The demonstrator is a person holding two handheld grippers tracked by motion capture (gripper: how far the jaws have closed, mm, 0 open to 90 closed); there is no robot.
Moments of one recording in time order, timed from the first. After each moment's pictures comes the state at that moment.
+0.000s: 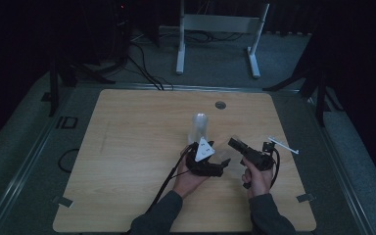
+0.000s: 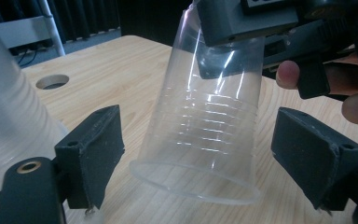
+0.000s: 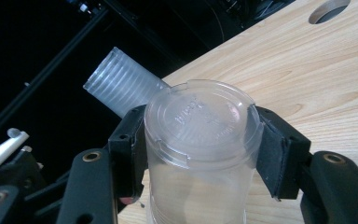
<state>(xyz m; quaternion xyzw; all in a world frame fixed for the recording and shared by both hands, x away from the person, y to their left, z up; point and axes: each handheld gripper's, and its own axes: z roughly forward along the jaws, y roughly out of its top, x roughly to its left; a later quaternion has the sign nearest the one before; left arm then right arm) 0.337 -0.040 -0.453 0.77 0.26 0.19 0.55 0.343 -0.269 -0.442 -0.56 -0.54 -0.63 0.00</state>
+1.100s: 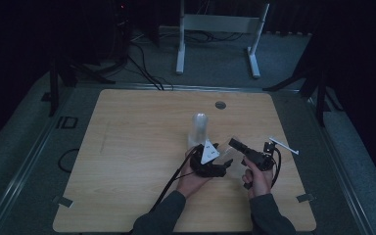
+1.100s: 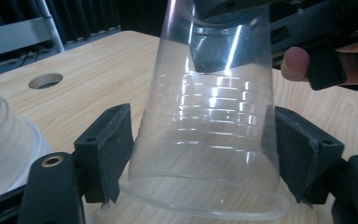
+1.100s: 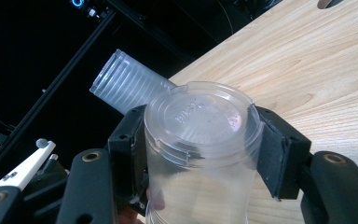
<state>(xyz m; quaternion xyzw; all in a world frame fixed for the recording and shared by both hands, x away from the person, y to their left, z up) 0.338 -0.053 -0.464 0.78 0.25 0.20 0.54 0.345 -0.273 -0.446 -0.56 -0.53 -0.64 0.04</state>
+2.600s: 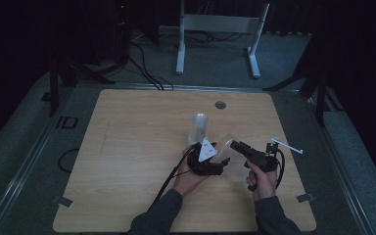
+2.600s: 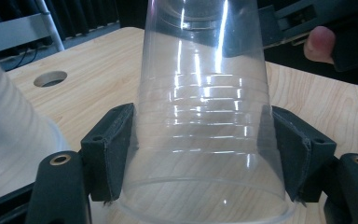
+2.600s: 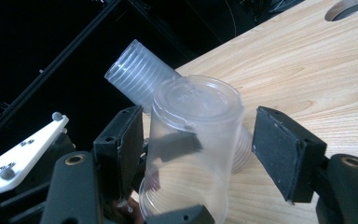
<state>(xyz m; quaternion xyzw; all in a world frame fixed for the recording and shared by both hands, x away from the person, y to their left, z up) 0.342 -0.042 -0.457 0.79 0.25 0.19 0.53 0.335 -0.278 -0.433 -0.53 -0.56 -0.63 0.02</state>
